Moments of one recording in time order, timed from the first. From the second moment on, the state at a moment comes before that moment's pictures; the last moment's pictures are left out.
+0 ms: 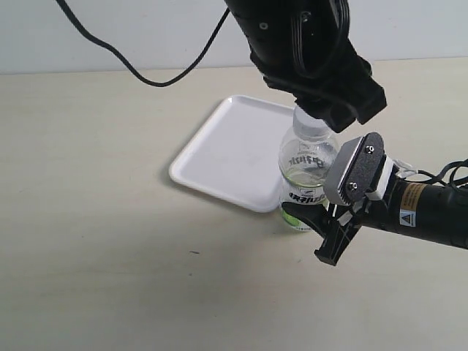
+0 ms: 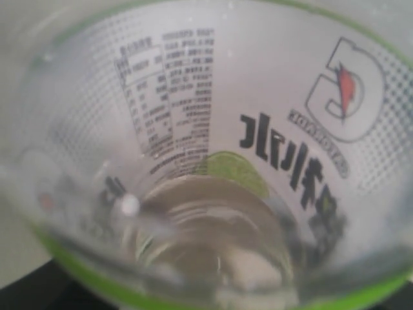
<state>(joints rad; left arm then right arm) -0.95 1.89 -1.84 -0.14 1.09 0.24 0.08 1.88 -0.41 -0.73 -0.94 -0.14</state>
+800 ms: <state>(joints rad) -0.95 1.88 -1.84 -0.04 1.13 1.09 0.08 1.88 -0.41 -0.73 -0.93 -0.17</state>
